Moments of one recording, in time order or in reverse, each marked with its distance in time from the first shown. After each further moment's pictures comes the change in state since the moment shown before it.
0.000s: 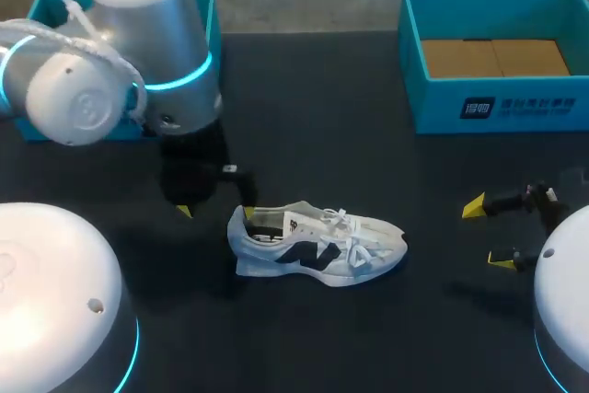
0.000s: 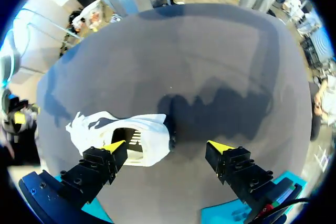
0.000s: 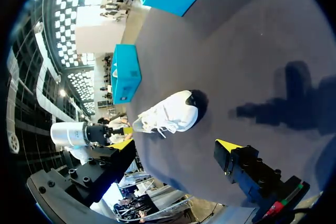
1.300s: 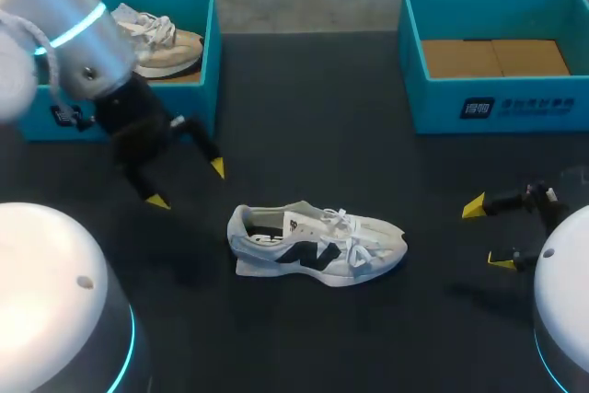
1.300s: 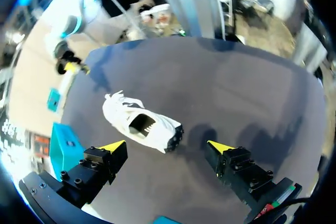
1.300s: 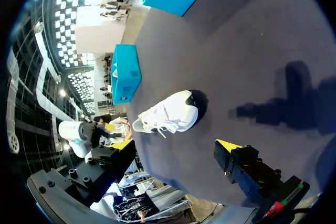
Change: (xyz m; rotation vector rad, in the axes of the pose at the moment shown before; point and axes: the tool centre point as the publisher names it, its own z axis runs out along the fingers) left arm 0.030 -0.003 -0.056 0.148 -0.324 -0.466; right arm 0.000 0.000 0.000 0.000 0.000 0.000
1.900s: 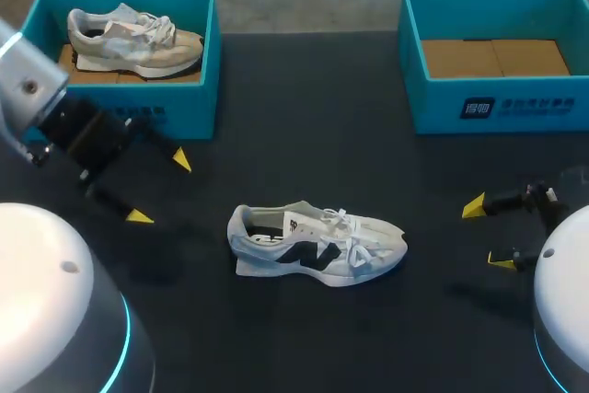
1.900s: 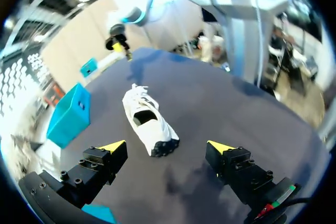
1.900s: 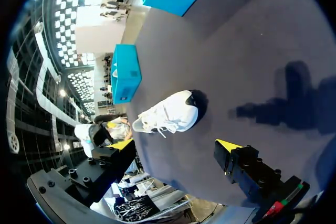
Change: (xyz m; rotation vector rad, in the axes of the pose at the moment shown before) left arm 0.041 0.005 0.000 0.209 -0.237 -0.495; right arm 0.000 0.000 0.000 0.000 0.000 0.000
